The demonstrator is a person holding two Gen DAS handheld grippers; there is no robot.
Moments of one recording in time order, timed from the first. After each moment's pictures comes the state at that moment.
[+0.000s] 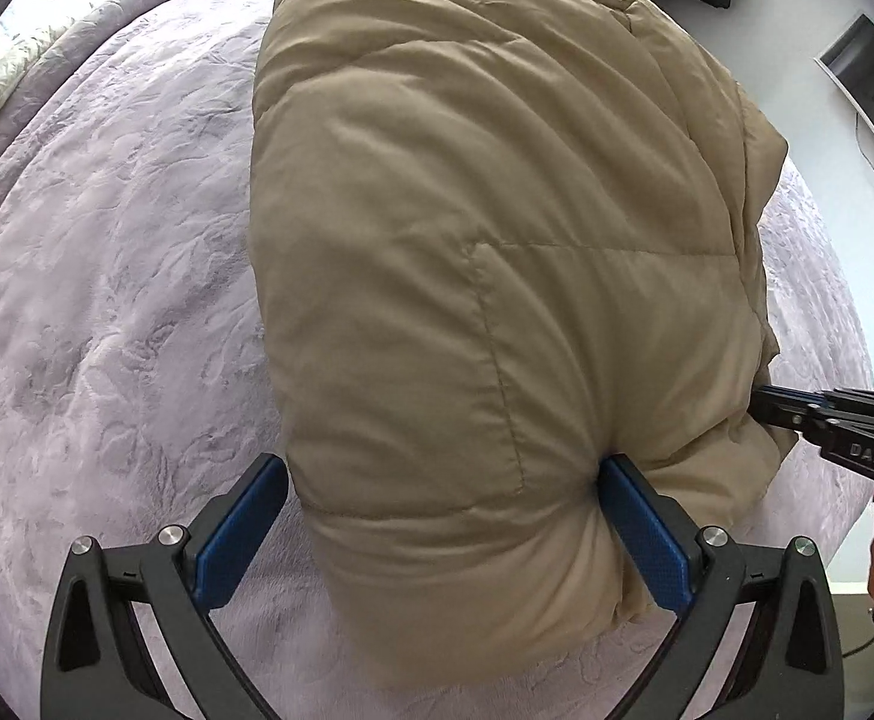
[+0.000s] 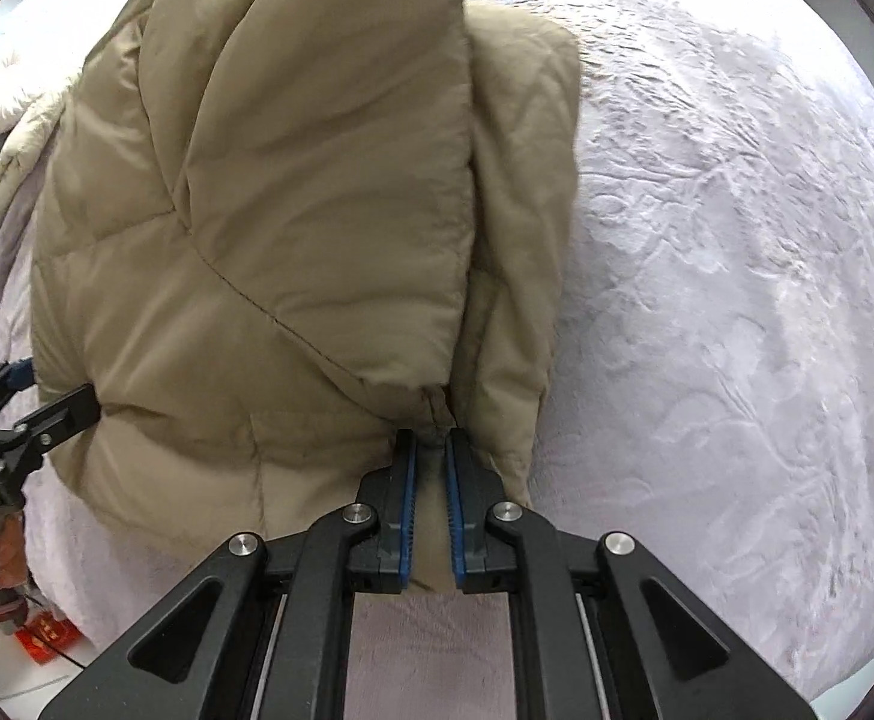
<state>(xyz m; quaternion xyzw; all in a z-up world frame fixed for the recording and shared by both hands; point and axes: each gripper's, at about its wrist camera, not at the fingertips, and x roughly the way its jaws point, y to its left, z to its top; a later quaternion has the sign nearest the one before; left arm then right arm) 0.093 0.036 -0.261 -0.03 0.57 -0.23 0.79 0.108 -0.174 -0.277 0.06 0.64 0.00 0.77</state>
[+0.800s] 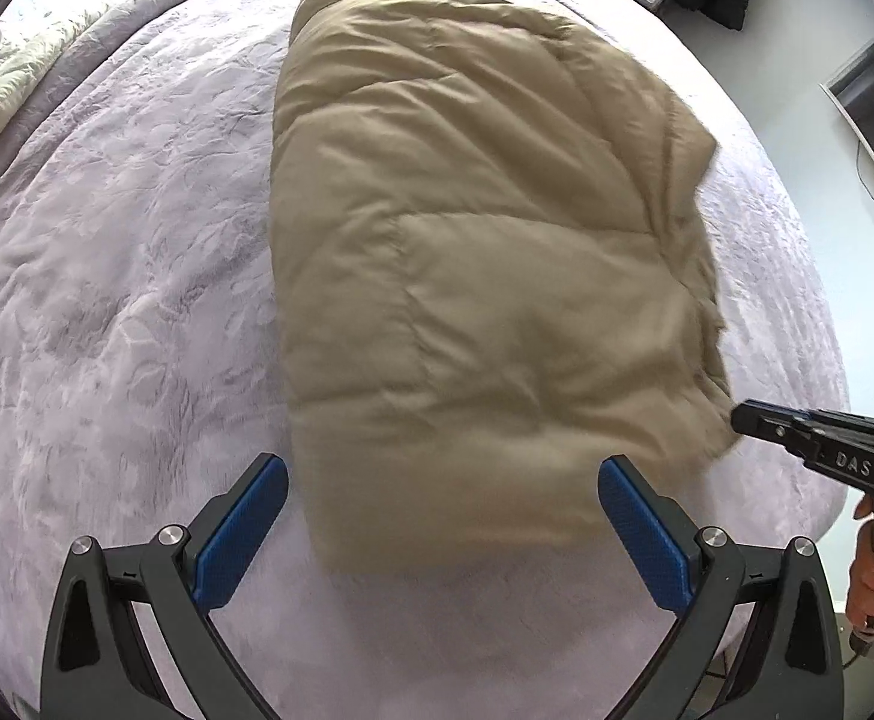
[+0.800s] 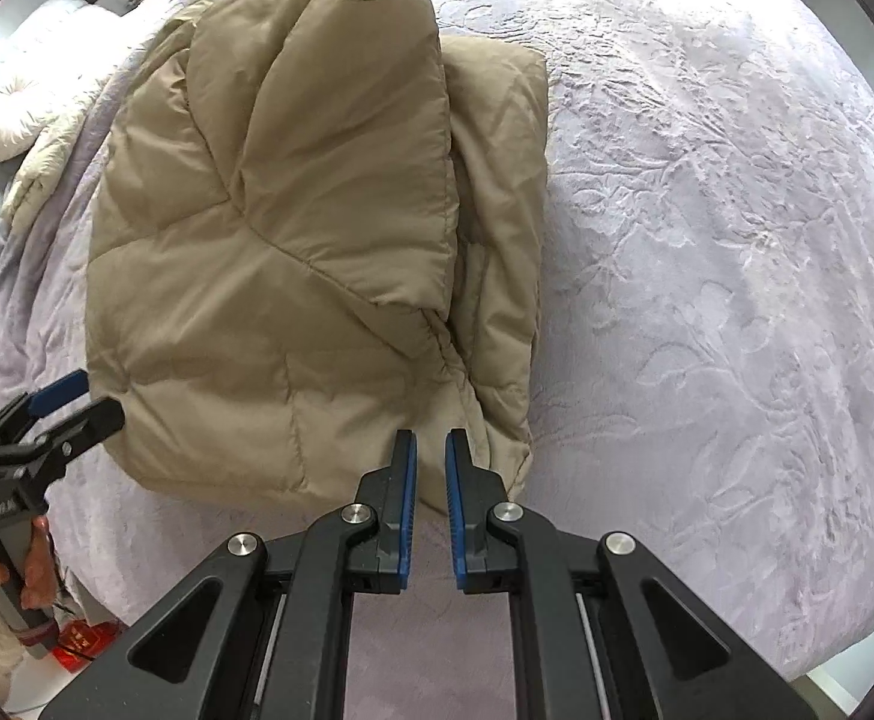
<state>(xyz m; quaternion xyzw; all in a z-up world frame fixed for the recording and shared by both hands) 0.057 0.053 -0.215 -0.05 0.58 -0.22 0.78 0.048 -0.177 -0.208 0.09 0.64 0.00 0.76</state>
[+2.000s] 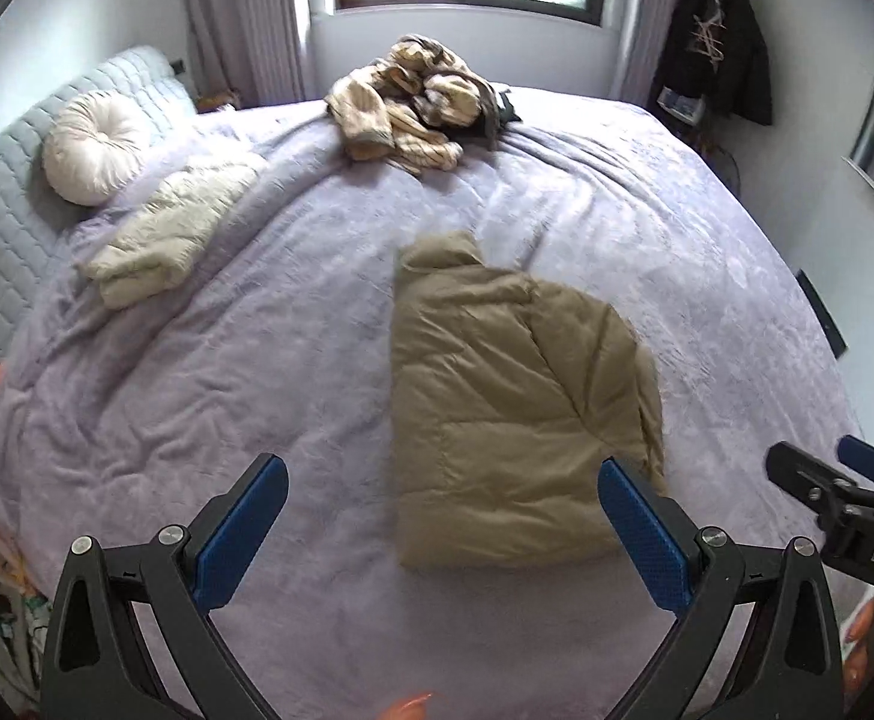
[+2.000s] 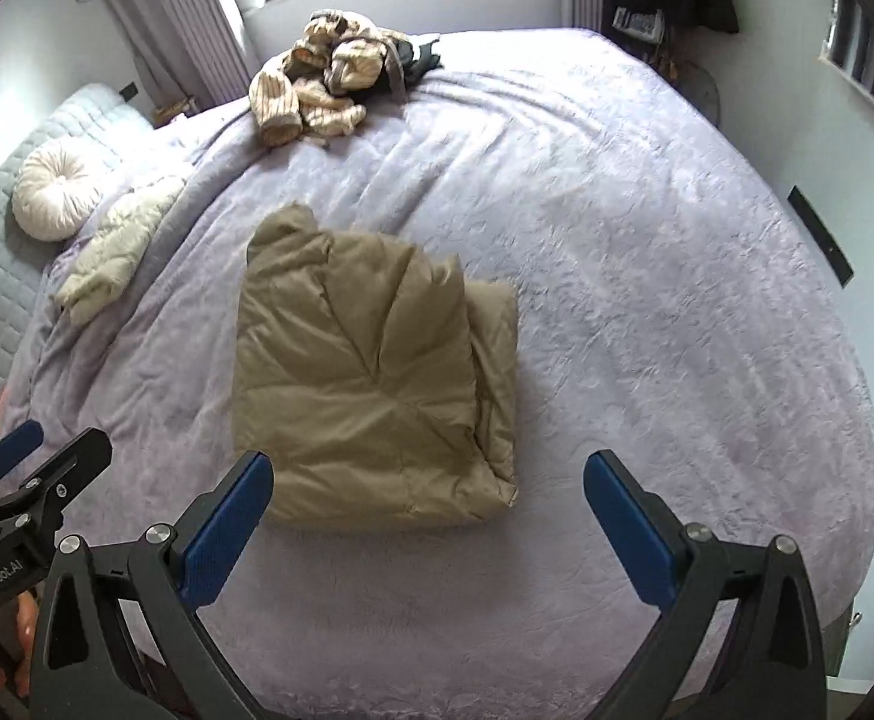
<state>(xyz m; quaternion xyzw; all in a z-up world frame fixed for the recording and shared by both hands) -0.007 0.069 -0.012 -0.02 0.43 -0.08 0.90 -0.001 -0.144 -0.038 0.06 0.49 -0.04 0.87</state>
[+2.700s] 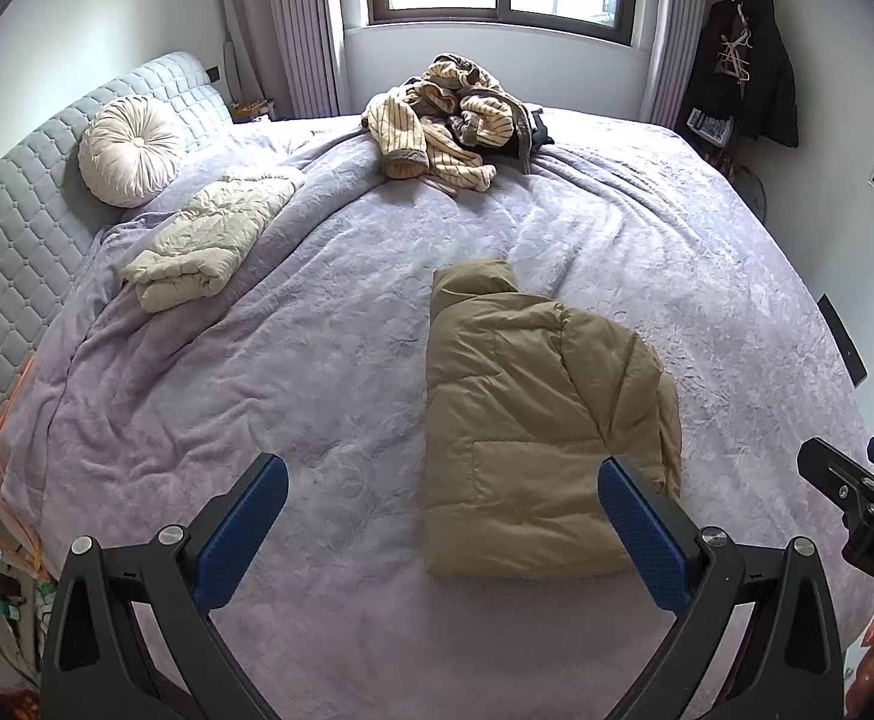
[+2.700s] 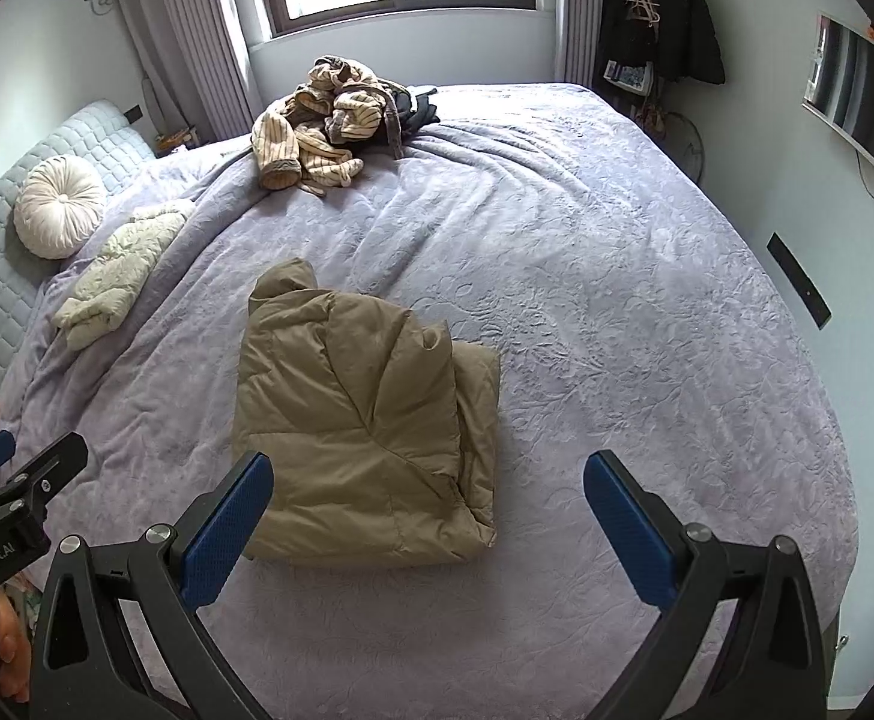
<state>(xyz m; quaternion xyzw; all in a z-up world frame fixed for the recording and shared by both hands) -0.011 0.084 0.003 -0.03 0.43 -0.05 0.90 -0.005 -0.131 -0.006 0.04 0.44 -0.06 0.89</state>
